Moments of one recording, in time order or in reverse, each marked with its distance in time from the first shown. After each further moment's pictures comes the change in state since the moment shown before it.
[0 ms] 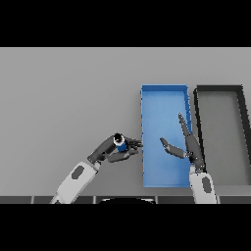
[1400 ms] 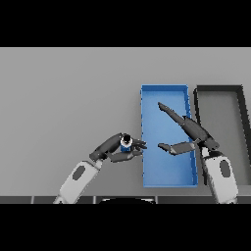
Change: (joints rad) left arm -0.006 -0.059 0.047 -0.087 -0.081 -0.116 0.121; right arm -0.281 -0.245 0.015 -0.191 -0.398 0.420 0.096
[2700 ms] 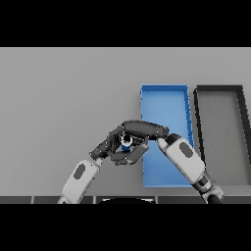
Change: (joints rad) left arm 0.018 -0.070 0.078 0.033 -0.030 -0.132 0.033; right arm -0.393 0.185 0.295 0.130 -0.100 0.186 0.288
